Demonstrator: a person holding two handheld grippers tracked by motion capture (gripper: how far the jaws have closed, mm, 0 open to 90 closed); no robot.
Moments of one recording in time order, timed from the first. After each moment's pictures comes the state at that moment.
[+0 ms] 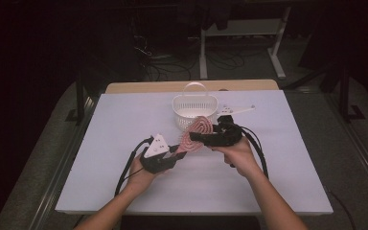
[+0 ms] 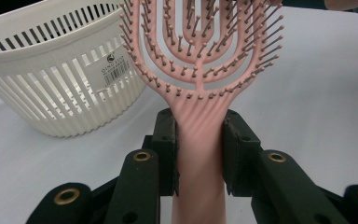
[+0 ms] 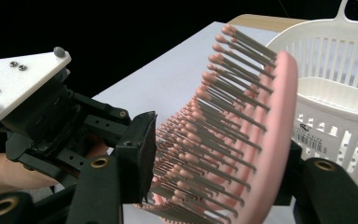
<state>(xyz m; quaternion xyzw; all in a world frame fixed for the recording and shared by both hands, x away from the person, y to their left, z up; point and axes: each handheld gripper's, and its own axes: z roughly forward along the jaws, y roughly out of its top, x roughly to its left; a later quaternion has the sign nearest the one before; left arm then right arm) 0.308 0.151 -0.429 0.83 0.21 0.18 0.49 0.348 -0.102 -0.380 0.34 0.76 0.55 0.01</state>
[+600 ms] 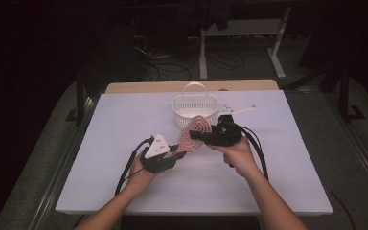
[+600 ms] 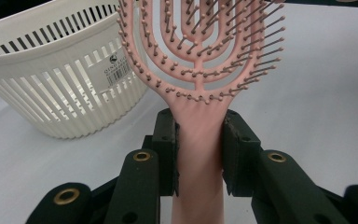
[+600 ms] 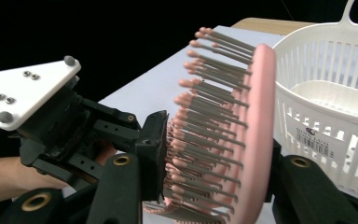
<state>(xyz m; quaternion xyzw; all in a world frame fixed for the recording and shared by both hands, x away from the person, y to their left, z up) 0.309 0.150 -0.431 0.83 0.20 0.19 0.48 0.347 -0.101 -0.378 0.34 0.75 0.56 0.01</state>
